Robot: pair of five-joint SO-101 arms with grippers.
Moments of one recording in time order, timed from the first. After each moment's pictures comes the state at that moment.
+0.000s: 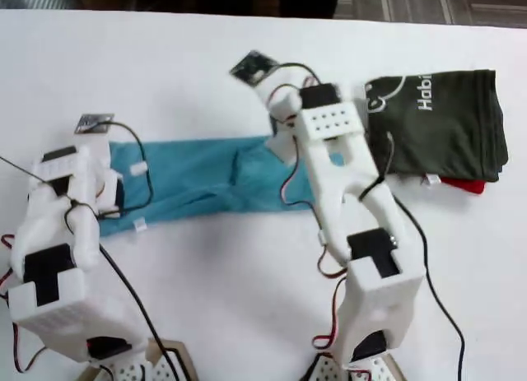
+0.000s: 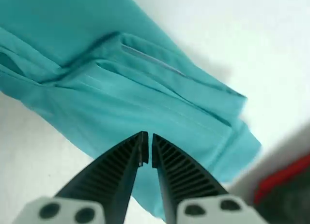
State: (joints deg) left arm -26.8 10.6 27.9 60.1 -14.0; right arm -20.7 20.0 -11.6 75.1 35.0
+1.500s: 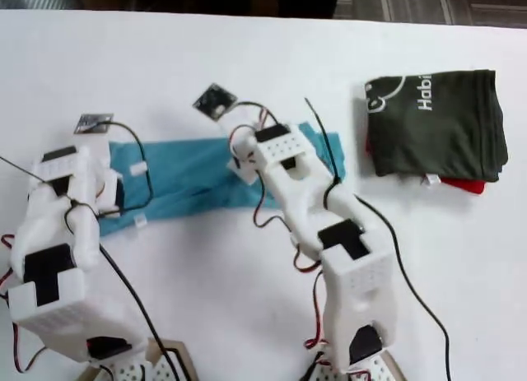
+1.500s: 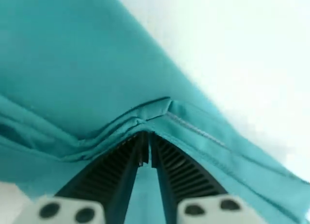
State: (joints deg) left arm -26.8 10.6 27.9 60.1 -13.9; right arm -27.4 28.5 -1.9 47.9 29.1
